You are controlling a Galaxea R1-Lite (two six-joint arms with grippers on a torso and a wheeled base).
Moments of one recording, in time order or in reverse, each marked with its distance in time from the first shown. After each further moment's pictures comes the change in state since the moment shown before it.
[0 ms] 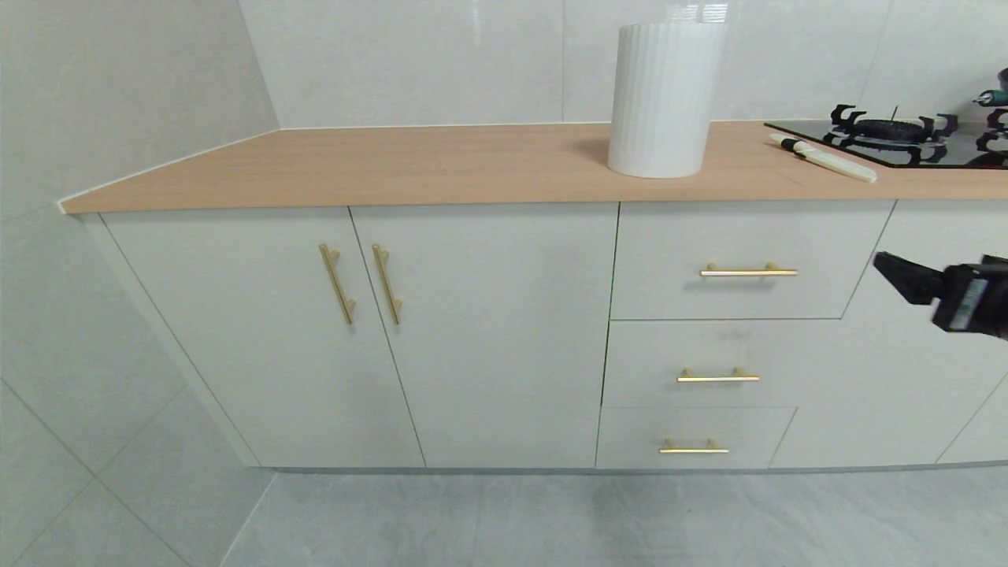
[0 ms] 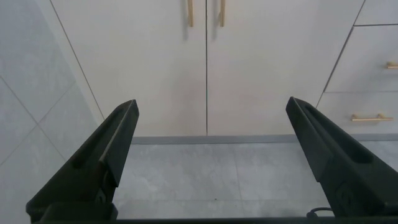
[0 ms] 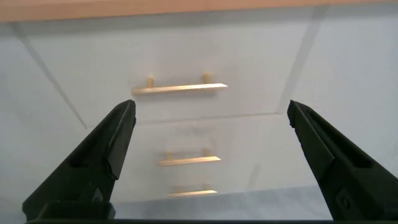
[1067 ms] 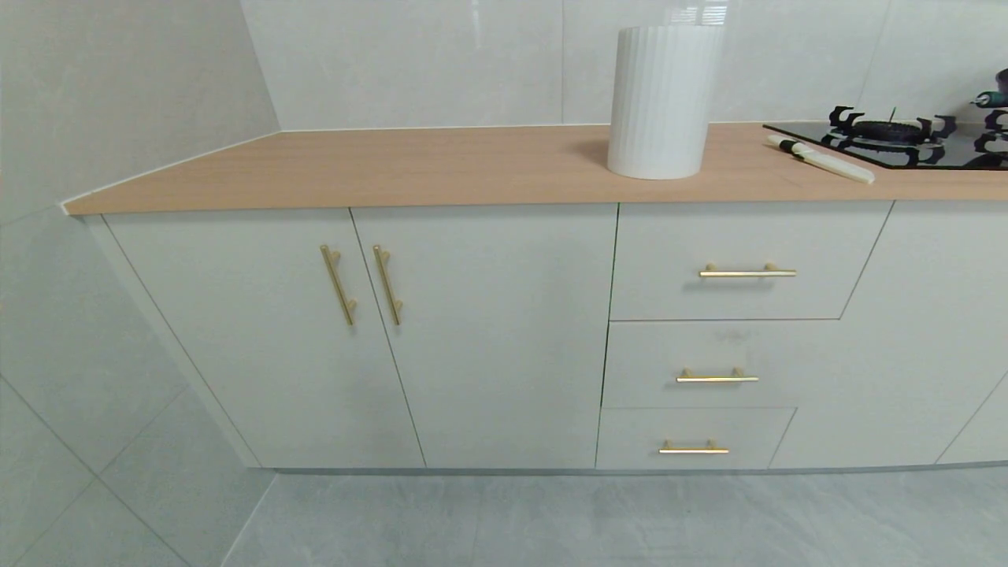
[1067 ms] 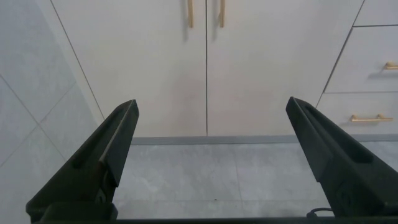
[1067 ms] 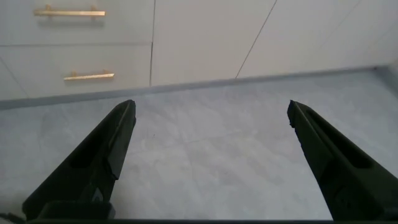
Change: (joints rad) left arm 0.000 0.000 0.000 0.000 0.000 0.000; right arm -0.079 -1.138 0.362 1.015 -0.238 -0.054
